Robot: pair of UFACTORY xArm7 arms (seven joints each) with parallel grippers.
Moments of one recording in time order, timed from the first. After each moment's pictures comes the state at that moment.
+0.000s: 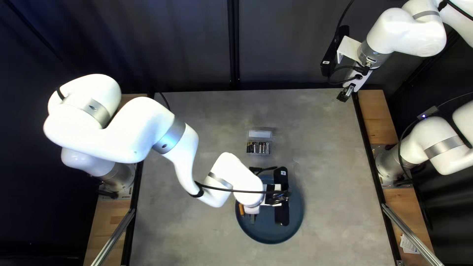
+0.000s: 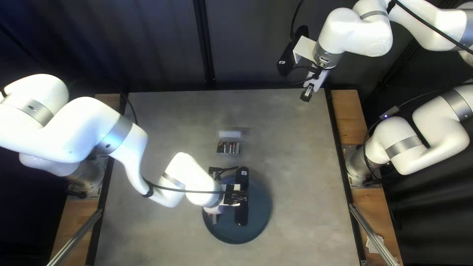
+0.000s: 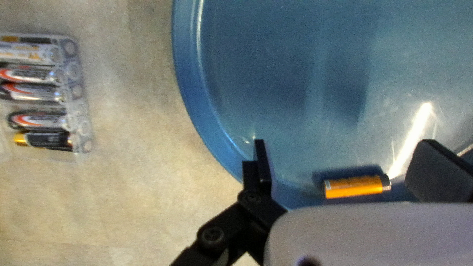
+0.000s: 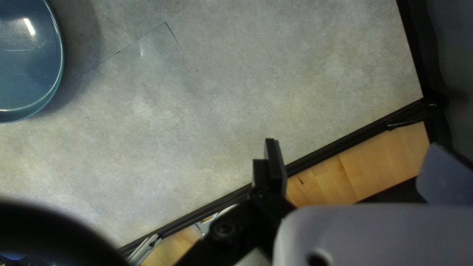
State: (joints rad) left arm 0.08 0.44 -0.37 1.13 0.43 0.70 -0.63; right arm 0.30 -0.87 -0.58 0.73 -0.55 1.49 0.43
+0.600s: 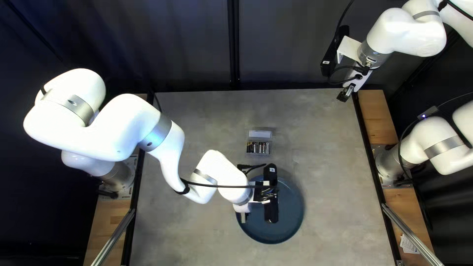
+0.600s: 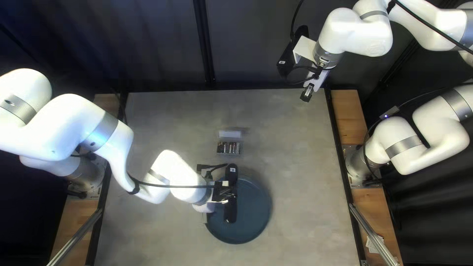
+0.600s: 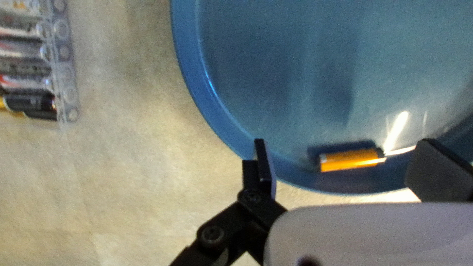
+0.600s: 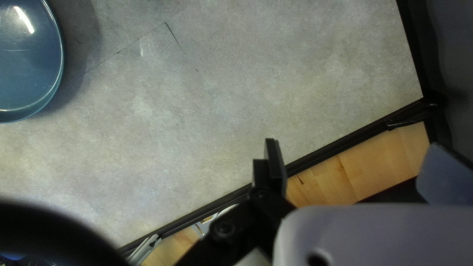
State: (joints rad) left arm 0.14 0.30 -0.46 0.95 0.36 0.61 -0.36; right arm 0.30 -0.87 -0.58 0.73 -0.55 1.49 0.43
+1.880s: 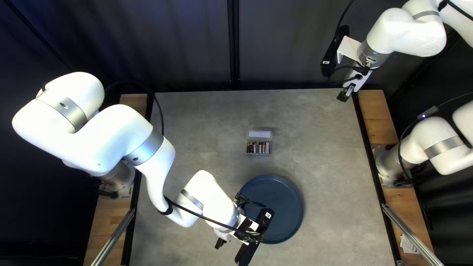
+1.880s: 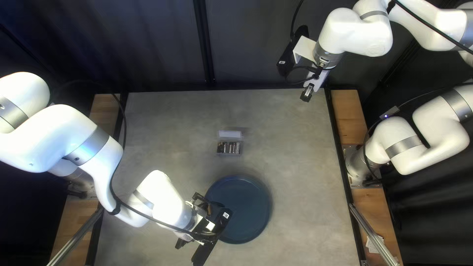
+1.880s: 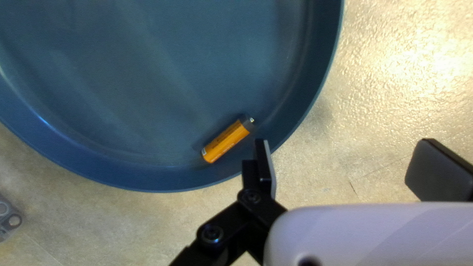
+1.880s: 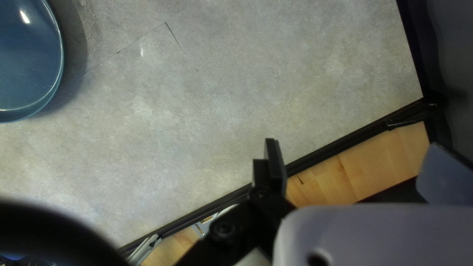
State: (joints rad) left arm 0.13 0.30 -0.58 0.93 0.33 0.61 -0.13; right arm 0.30 -0.87 -0.58 0.73 -0.55 1.49 0.43
